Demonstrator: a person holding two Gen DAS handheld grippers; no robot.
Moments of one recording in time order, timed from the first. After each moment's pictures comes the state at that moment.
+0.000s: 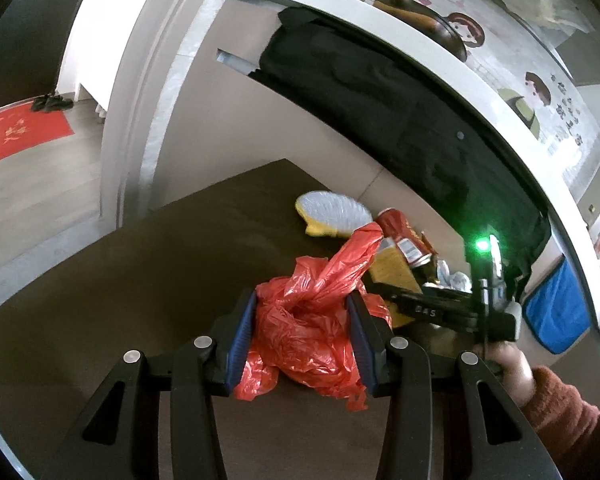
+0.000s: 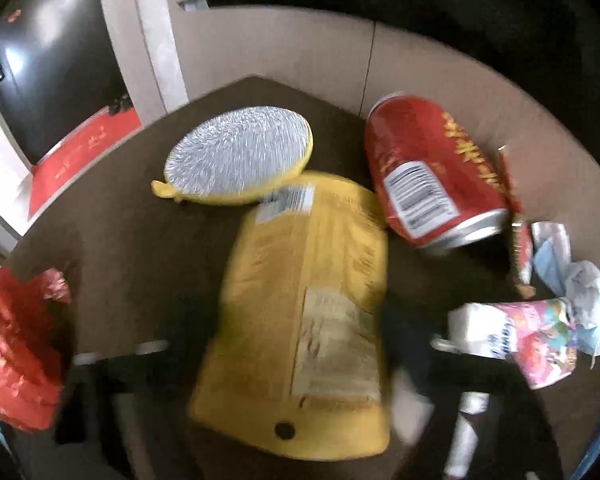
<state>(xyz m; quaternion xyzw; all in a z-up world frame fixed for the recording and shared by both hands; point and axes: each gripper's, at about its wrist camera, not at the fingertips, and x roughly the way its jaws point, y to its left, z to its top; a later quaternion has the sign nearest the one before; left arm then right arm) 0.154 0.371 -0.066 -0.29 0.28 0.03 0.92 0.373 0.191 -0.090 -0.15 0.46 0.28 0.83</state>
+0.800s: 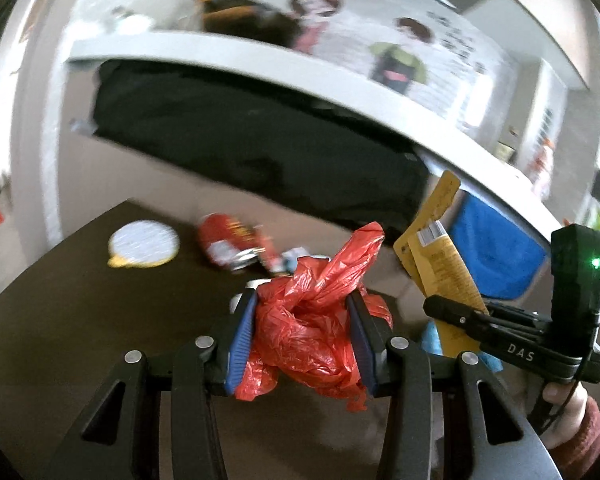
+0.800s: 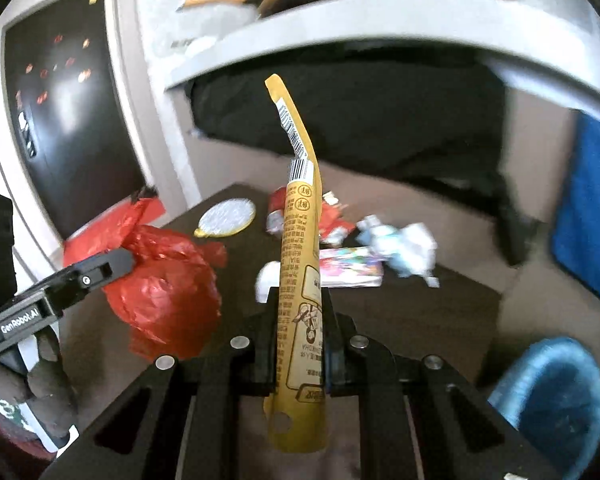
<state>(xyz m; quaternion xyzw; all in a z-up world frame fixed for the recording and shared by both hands) 0.172 0.155 0.032 -0.15 0.24 -0.09 0.95 0.242 -0.058 0.042 -0.02 0.32 0.28 0.90</state>
